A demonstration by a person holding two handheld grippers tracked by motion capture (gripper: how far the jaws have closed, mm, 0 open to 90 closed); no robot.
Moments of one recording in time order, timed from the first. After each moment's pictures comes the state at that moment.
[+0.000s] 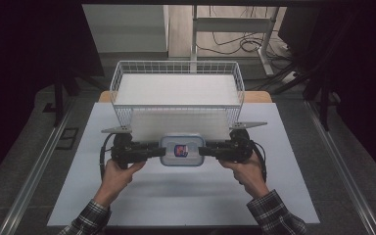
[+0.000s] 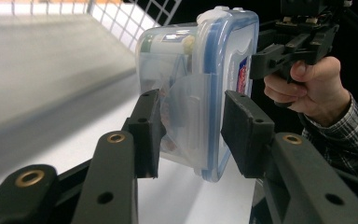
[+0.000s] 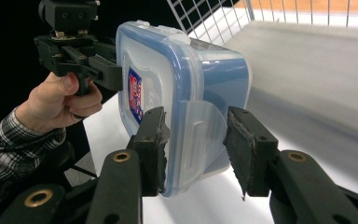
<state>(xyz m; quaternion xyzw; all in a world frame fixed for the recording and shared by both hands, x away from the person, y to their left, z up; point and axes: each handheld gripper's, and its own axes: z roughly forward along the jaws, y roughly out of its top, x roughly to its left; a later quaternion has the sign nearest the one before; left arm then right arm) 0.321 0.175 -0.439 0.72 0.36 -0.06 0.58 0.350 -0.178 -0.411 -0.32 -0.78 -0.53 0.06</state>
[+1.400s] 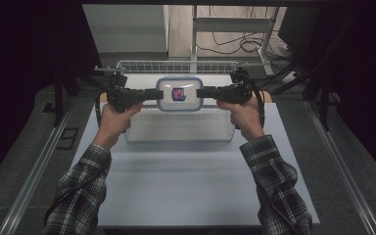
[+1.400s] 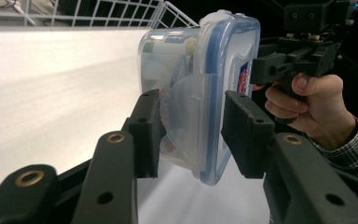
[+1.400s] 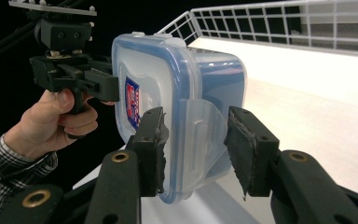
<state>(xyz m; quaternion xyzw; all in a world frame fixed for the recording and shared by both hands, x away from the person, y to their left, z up) 0.420 0.191 -0.339 0.70 0.37 -0.03 0.61 0.450 -0.159 -0.310 -0.33 -0.76 -0.56 0.03</state>
